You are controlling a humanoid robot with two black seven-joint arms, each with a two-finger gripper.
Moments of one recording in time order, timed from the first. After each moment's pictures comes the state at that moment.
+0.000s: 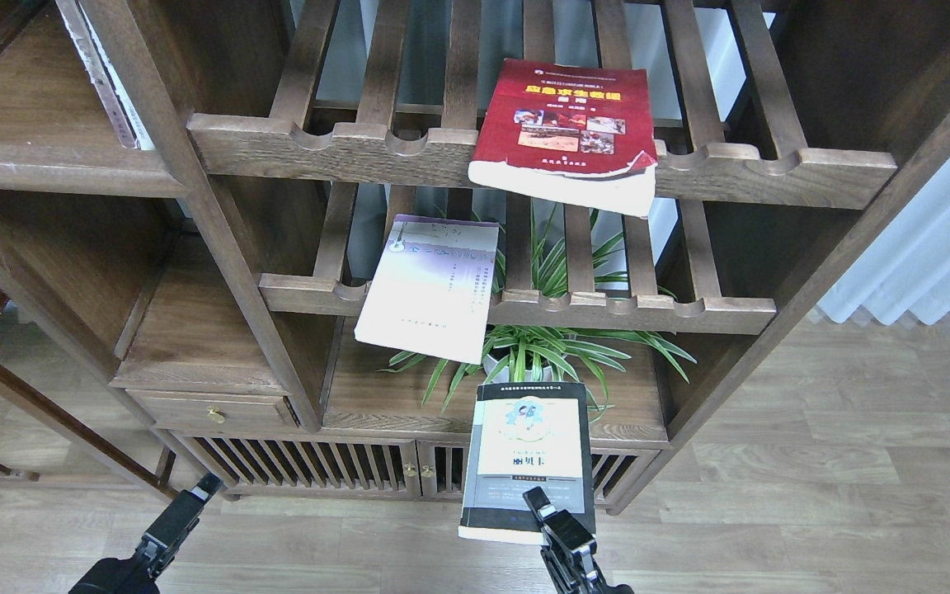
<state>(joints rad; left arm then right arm) 0.20 0.39 -0.91 -1.06 -0.12 -0.49 -0.10 -0.39 0.00 0.88 1.20 0.02 0.58 0.21</state>
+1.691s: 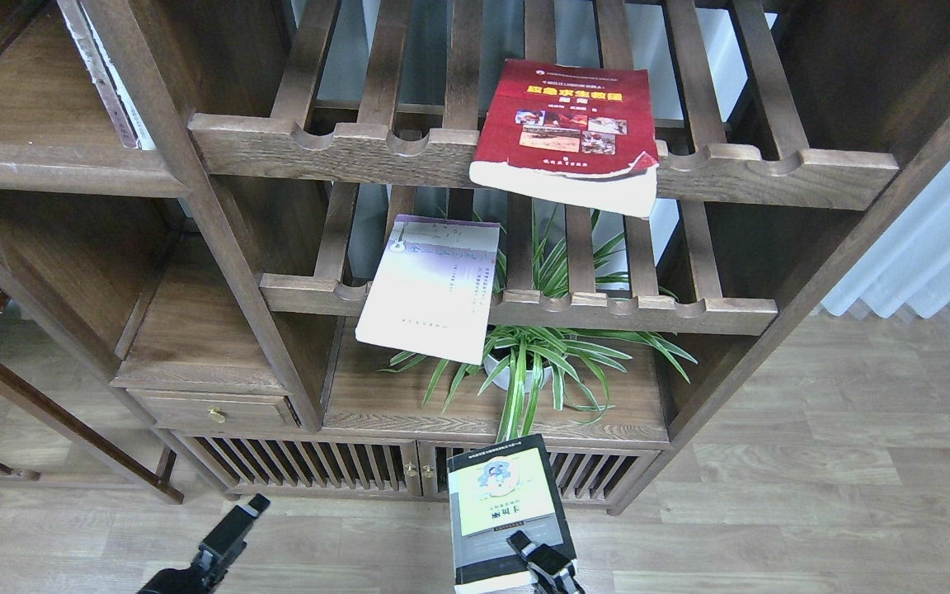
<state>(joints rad) 0.08 0.27 -0.72 -0.91 -0.23 -0.49 -0.07 -0.20 0.01 0.77 0.90 0.12 0.58 0.06</state>
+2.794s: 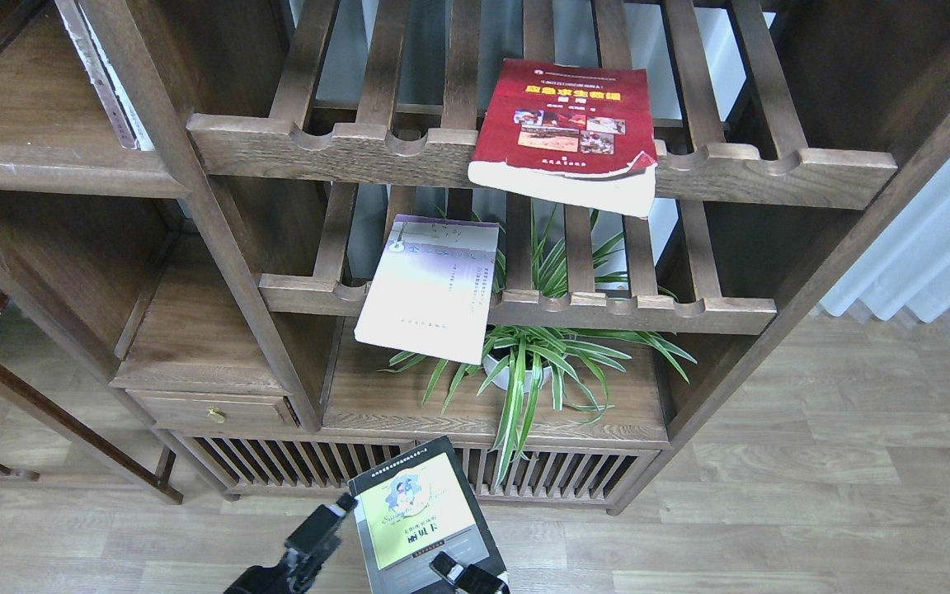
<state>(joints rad) 0.03 0.12 -0.58 -0.92 -0.28 -0.49 -0.07 -0.19 0.01 0.59 0.97 0.11 0.58 0.03</state>
